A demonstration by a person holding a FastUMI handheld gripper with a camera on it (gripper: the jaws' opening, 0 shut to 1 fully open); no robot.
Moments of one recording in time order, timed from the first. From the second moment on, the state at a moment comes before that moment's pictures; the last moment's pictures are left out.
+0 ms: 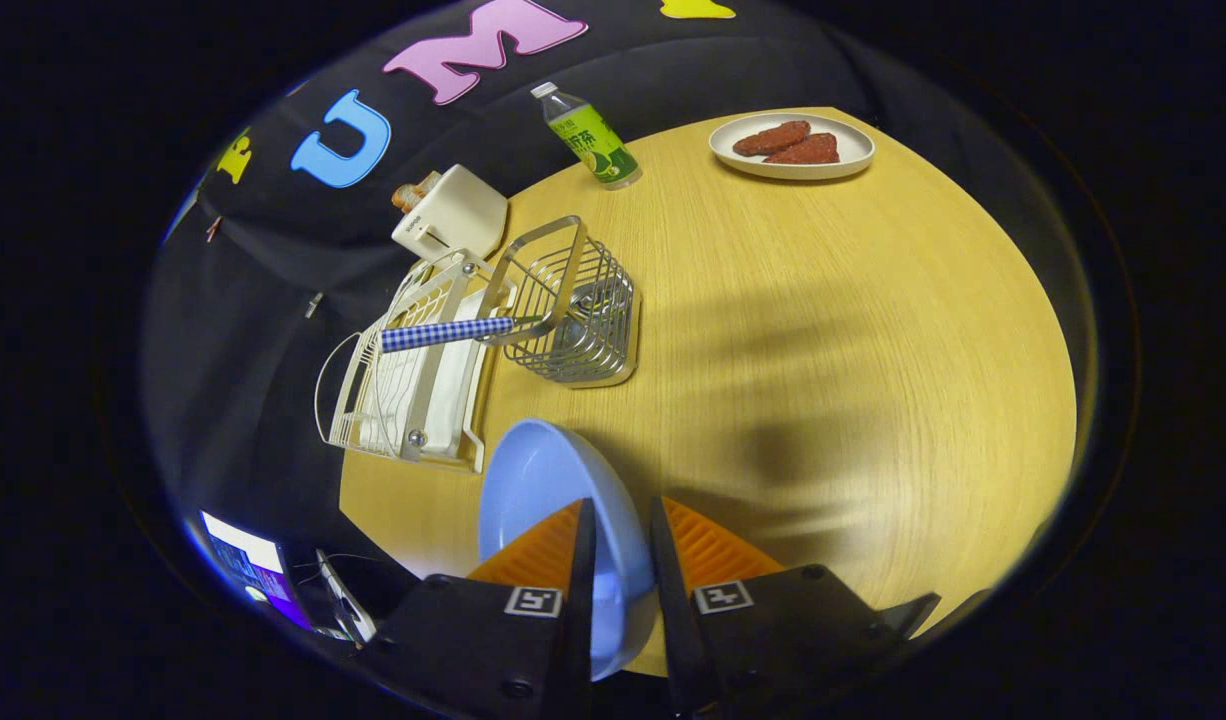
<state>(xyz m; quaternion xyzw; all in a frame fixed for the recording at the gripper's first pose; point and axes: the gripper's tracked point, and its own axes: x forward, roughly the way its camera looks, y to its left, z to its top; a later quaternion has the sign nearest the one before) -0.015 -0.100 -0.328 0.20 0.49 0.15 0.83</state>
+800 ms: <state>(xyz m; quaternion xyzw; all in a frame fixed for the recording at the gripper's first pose) 0.056 -0.012 -0.236 -0.04 0.22 0.31 0.93</state>
